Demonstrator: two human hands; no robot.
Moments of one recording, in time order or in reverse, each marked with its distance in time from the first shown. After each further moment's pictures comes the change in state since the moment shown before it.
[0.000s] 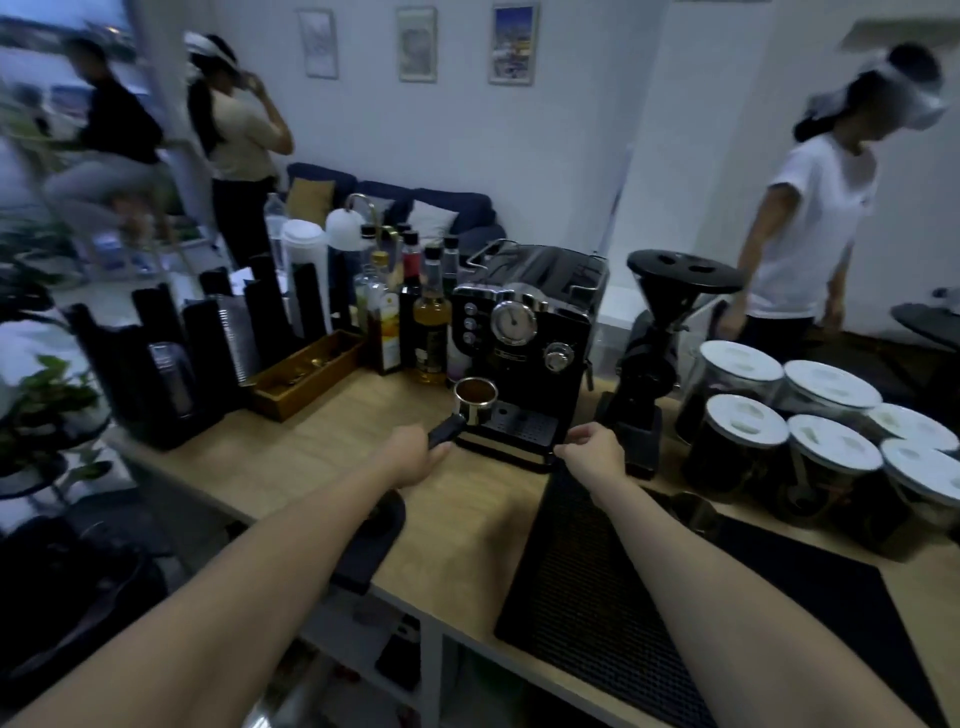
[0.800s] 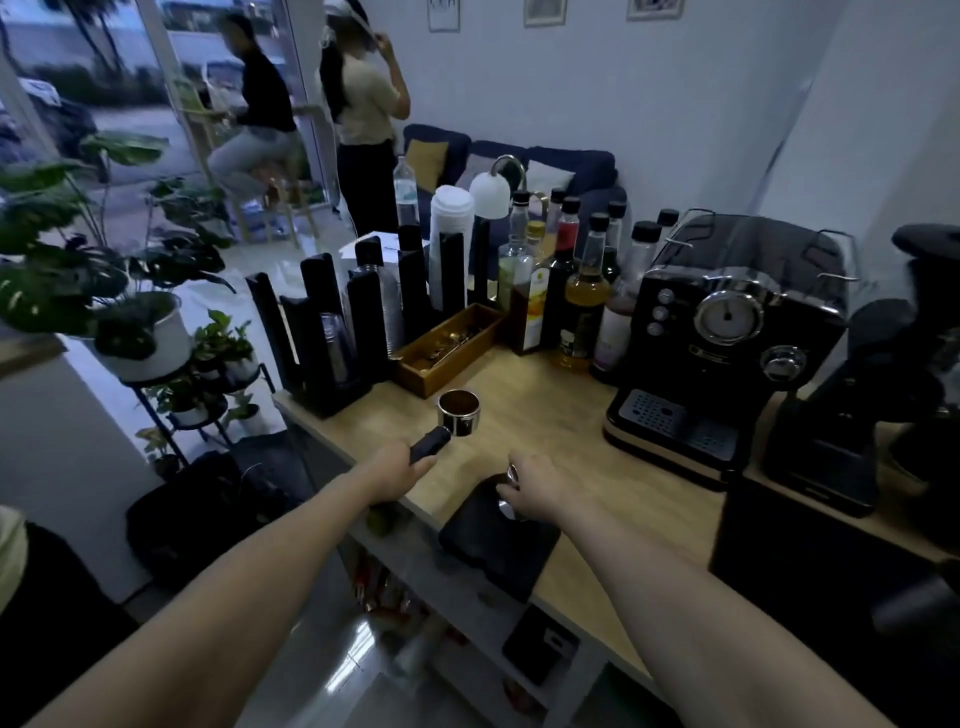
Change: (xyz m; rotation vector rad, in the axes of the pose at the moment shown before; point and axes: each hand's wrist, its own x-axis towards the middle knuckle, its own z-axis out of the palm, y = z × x) left_hand -0.007 -0.212 -0.046 -0.034 -0.035 -0.280; right_hand -0.029 -0.064 0.240 -0.717 -0.526 -0.518
